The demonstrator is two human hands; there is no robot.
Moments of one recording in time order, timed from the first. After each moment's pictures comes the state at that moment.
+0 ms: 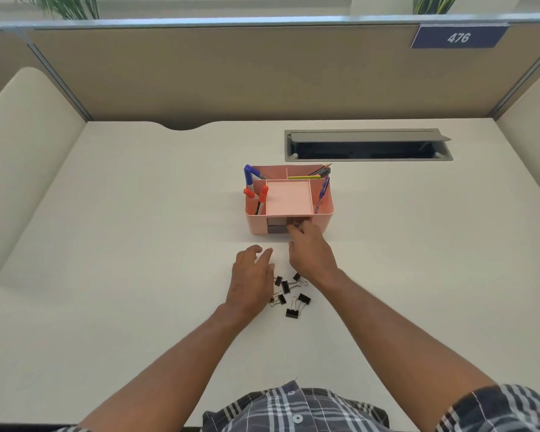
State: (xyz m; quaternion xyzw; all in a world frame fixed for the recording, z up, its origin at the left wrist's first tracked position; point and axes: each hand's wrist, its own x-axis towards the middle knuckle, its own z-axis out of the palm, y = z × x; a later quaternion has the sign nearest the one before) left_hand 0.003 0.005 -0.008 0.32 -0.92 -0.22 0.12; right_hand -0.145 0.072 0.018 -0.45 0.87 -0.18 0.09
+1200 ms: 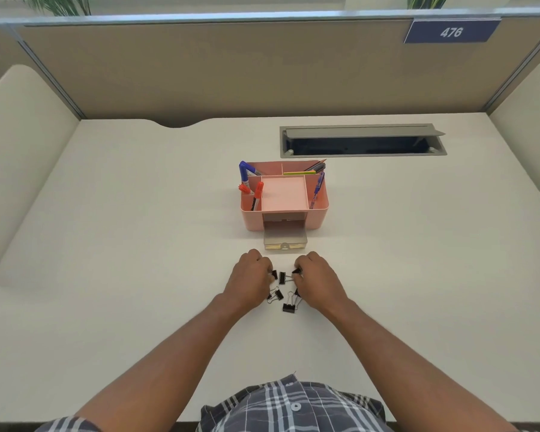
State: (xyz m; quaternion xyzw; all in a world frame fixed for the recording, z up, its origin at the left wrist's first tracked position) left_hand -0.001 -0.002 -0.011 0.28 -0.93 -0.24 -0.03; right_hand -0.122 0.129 -0.007 -0.41 0.88 -0.17 0.20
